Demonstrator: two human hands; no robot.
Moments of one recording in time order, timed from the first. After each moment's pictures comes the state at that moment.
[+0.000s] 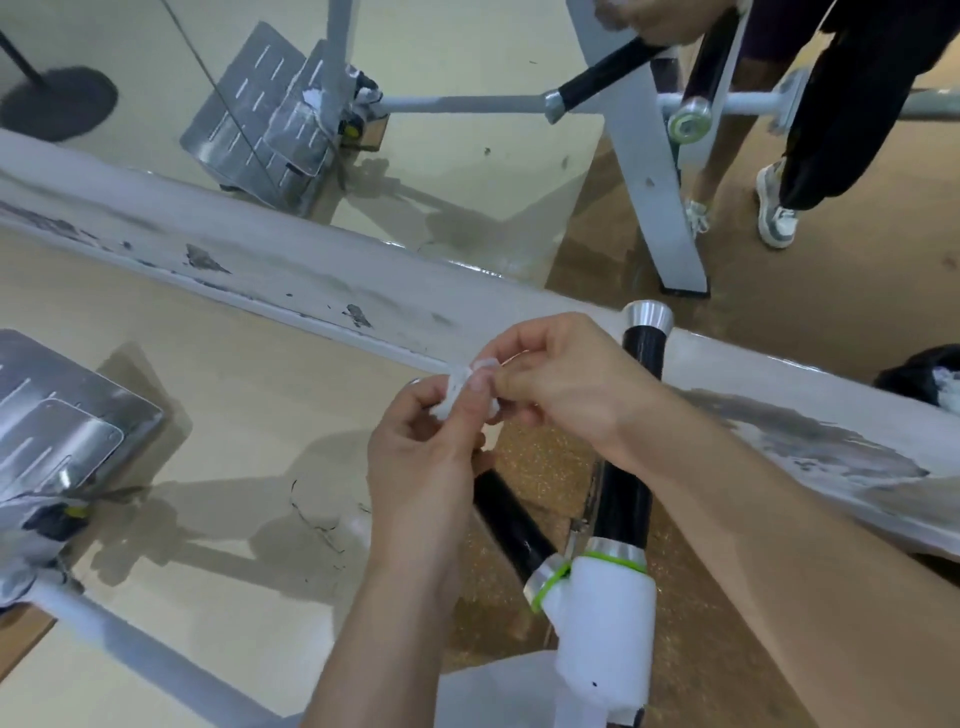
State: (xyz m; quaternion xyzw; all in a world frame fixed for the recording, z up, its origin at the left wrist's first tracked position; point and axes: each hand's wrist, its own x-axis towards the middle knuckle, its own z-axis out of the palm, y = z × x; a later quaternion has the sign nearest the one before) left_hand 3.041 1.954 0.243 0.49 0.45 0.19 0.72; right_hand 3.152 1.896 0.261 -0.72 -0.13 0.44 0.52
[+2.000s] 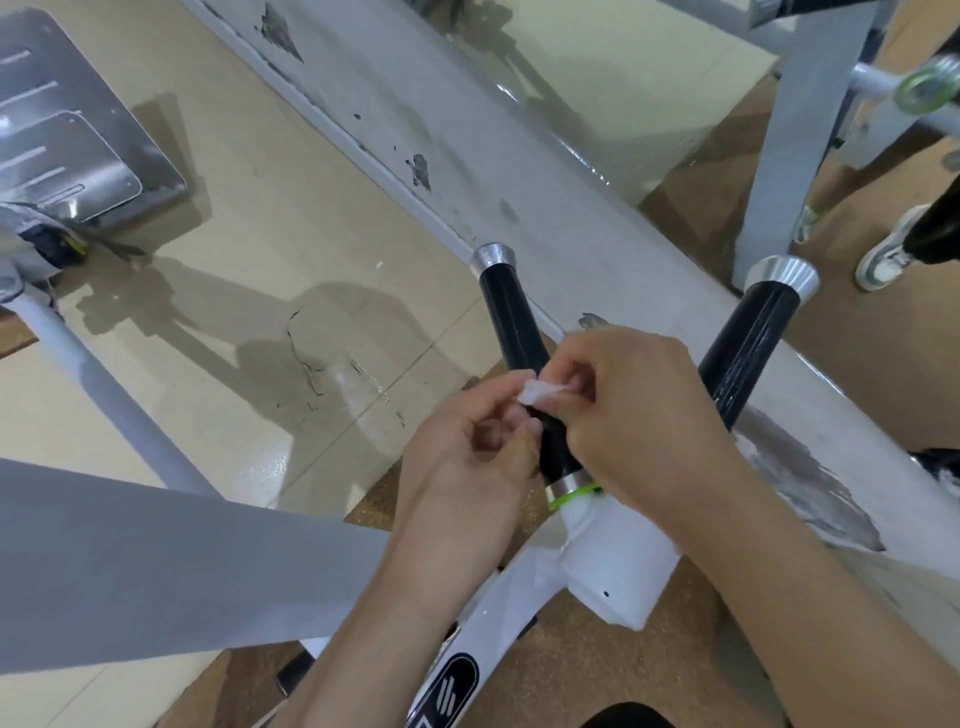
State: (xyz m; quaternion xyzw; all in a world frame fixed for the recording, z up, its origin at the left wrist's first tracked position) left_hand 2.974 1.910 0.207 0.53 0.47 0.15 0.69; right_hand 3.093 1.880 0.252 -0.86 -0.42 0.27 0.10
